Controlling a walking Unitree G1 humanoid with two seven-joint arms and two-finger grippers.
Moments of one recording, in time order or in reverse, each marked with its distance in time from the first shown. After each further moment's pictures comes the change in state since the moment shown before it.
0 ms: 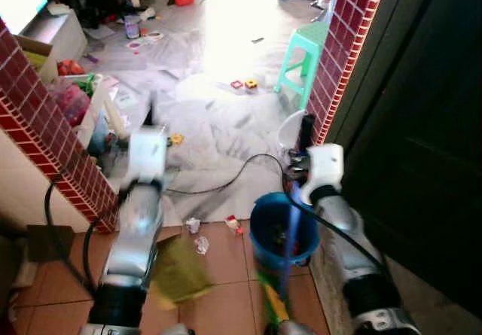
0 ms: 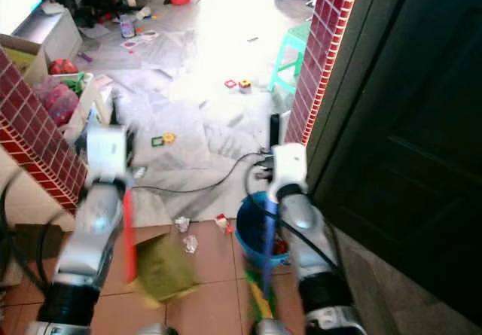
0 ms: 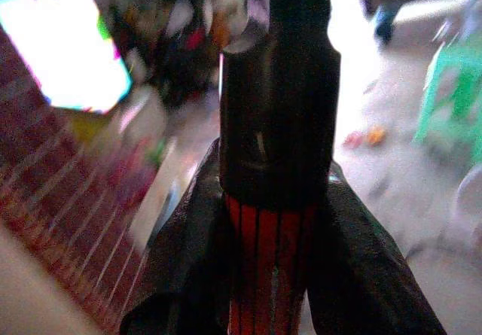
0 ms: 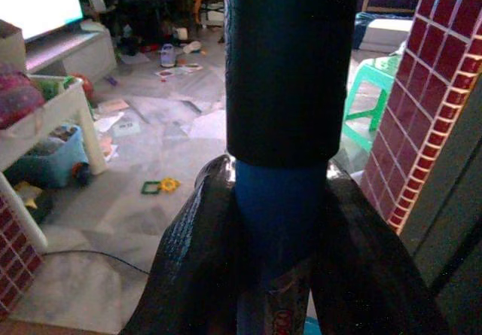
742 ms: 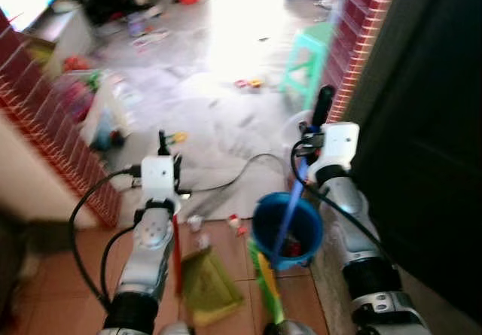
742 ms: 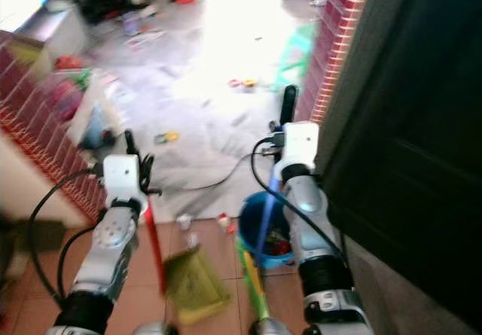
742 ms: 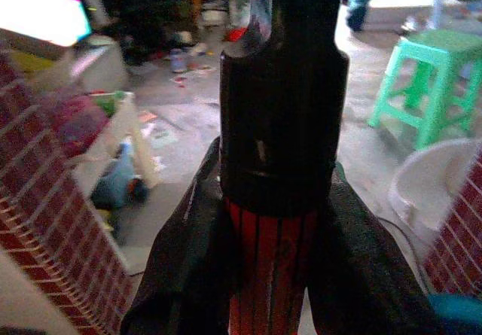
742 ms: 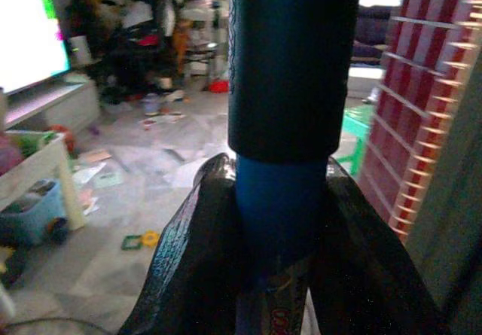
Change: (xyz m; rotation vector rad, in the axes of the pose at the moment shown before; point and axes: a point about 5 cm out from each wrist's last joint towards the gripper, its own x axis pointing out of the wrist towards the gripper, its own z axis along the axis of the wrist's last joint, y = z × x) left arm -0.006 -0.029 -0.019 -0.168 0.040 -0.119; right arm 0.012 -0.017 0.033 -0.016 -0.144 -0.095
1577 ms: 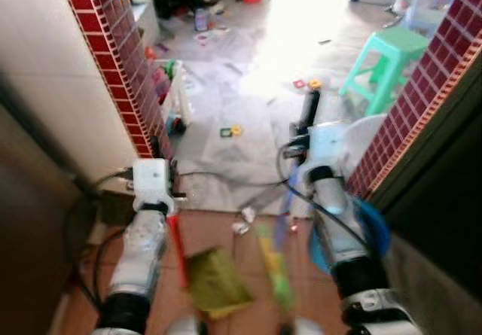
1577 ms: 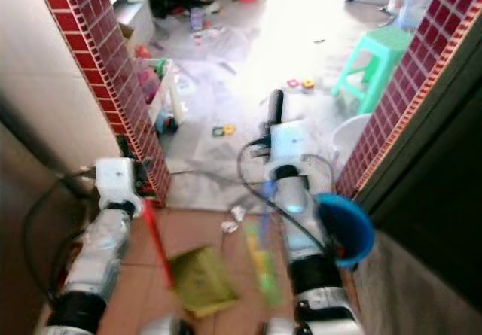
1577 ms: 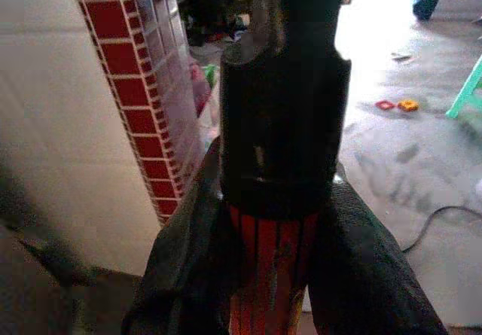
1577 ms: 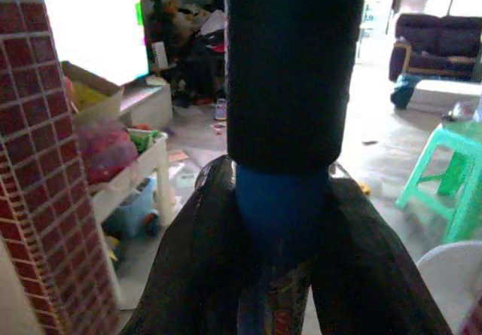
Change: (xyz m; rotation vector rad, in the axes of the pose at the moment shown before) left arm 0.001 0.010 -0.007 -0.028 0.031 -0.029; right arm 0.004 0.018 -0.001 -0.014 -0.020 -0.002
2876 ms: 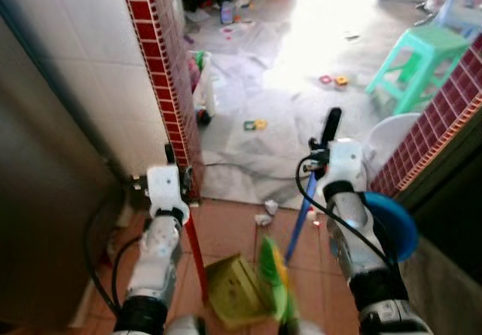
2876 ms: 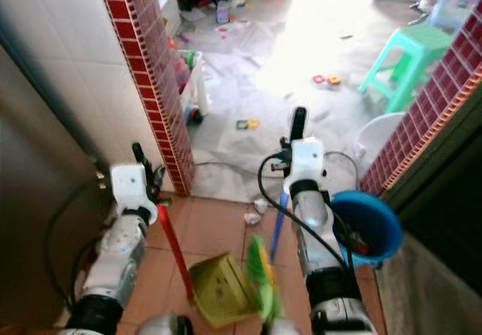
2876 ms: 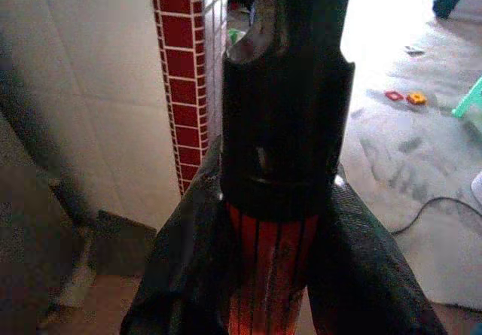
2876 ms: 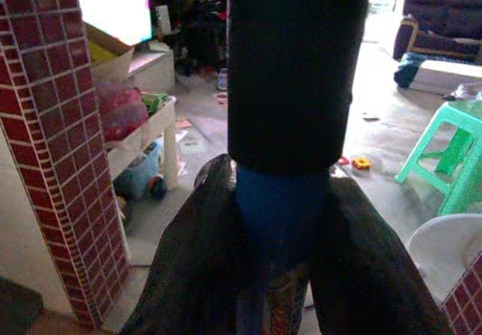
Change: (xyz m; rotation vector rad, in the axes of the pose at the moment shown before) left arm -0.009 -0.021 -0.016 -0.102 0.056 -0.010; right arm -0.020 -0.031 -0.026 -0.053 0.086 -0.053
